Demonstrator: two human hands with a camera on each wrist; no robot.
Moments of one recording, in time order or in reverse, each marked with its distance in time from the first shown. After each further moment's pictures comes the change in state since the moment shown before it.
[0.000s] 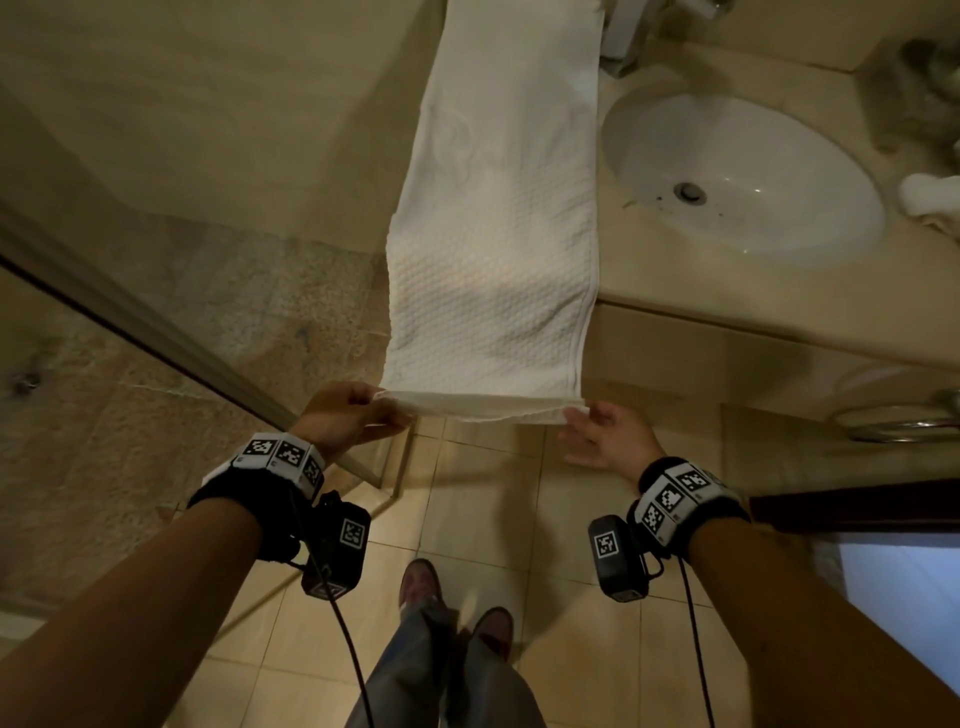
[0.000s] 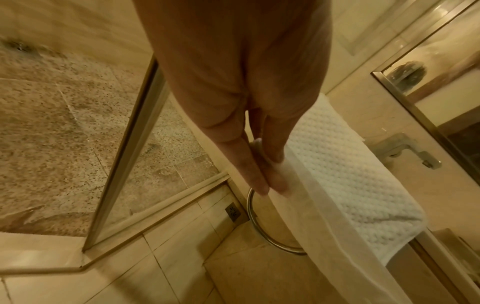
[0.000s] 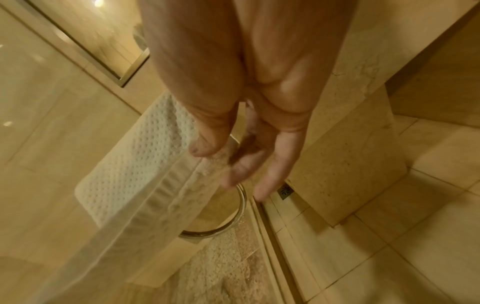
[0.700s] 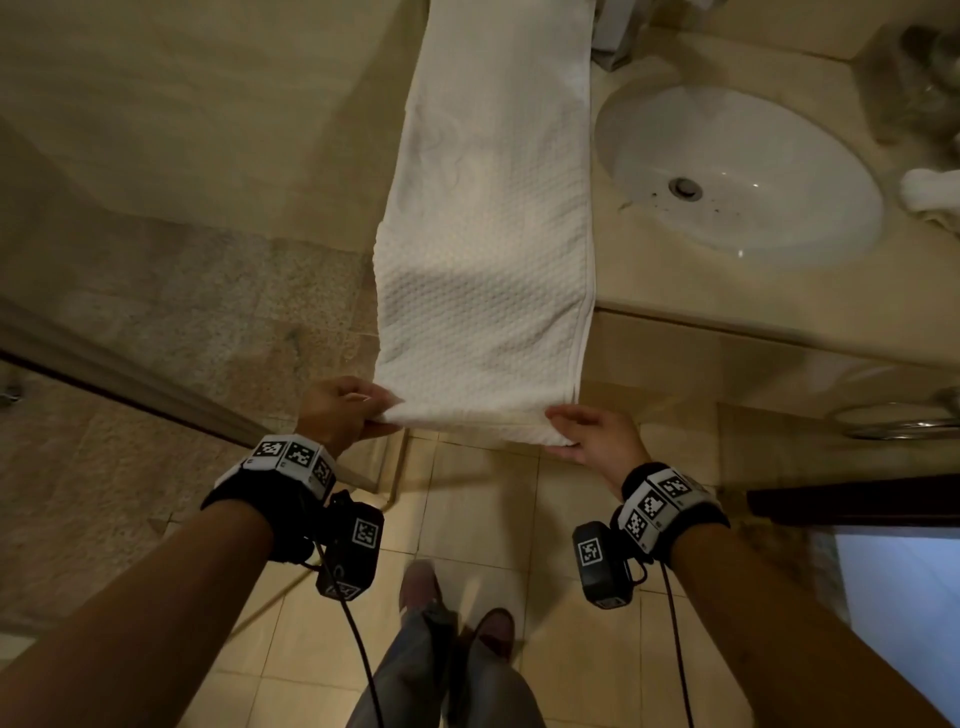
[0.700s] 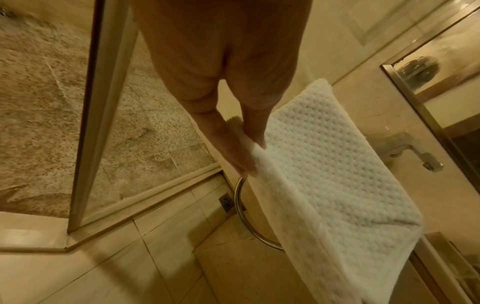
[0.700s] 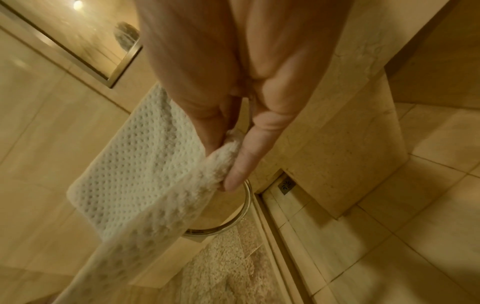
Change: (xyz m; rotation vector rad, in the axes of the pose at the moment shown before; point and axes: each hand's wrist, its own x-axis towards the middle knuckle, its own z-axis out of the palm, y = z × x) left_hand 0.024 0.010 0.008 -0.044 0.162 0.002; right_hand 0.006 -0.008 0.017 0.132 0.006 -0.031
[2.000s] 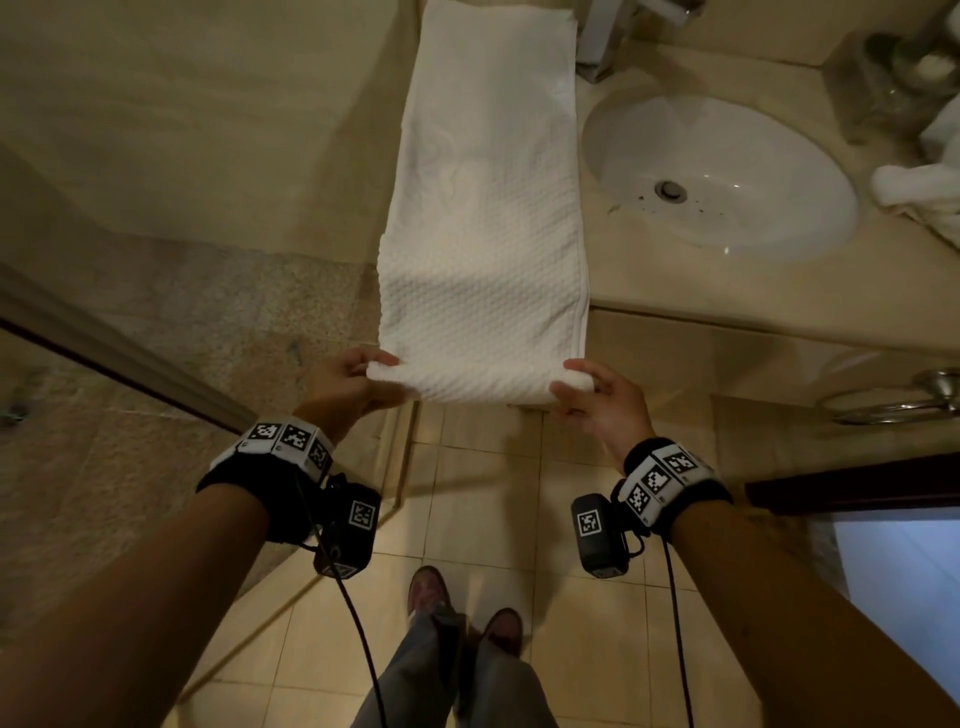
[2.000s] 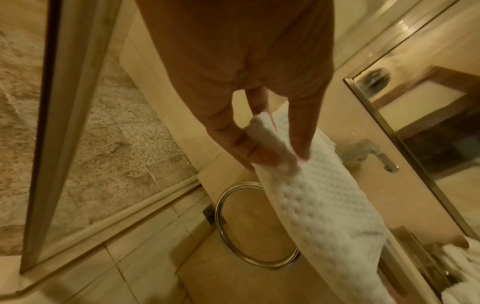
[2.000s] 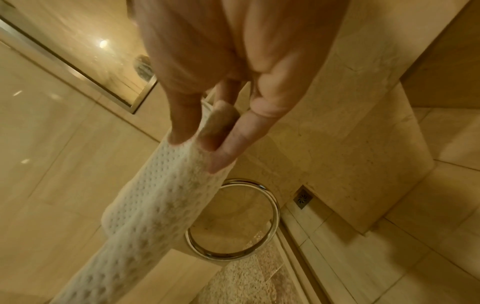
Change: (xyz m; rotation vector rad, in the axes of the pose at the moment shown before) left_hand -0.021 0.042 -0.002 0.011 -0.145 0.113; right_hand -0.023 -0.031 0.008 0.003 0.087 -0.189
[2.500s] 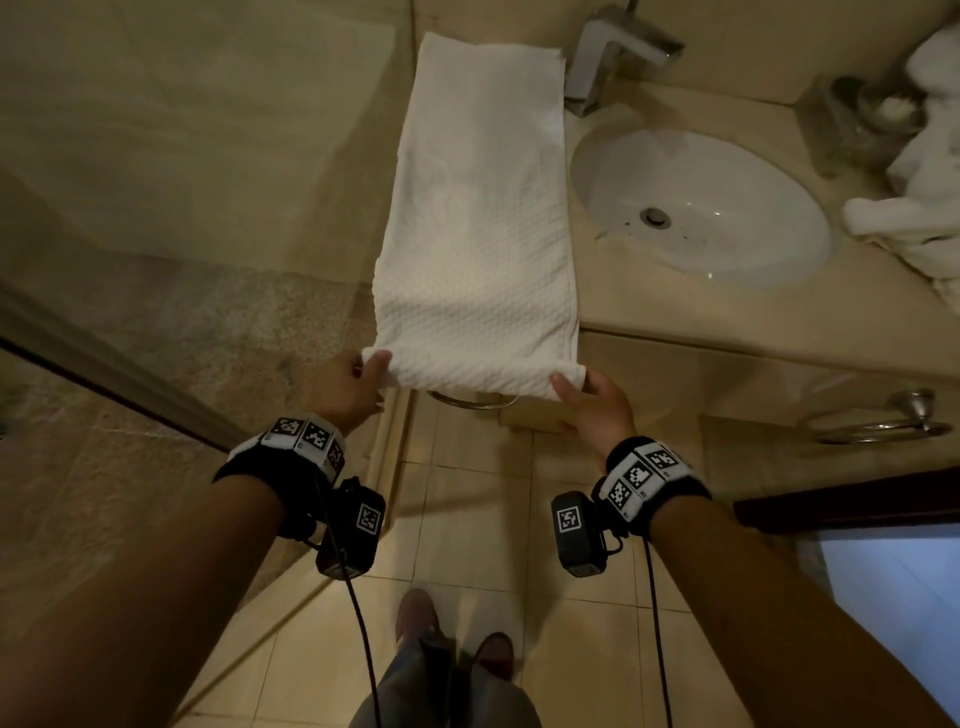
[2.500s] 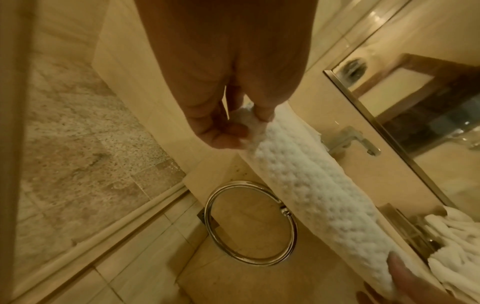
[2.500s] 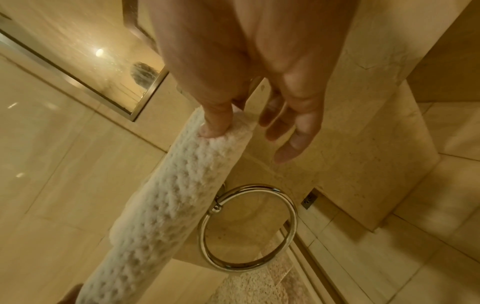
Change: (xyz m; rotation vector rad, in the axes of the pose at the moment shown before) left_hand 0.019 0.010 0.009 0.406 0.188 0.095; right_hand 0.015 -0.011 0.009 -0.267 0.082 -0.098
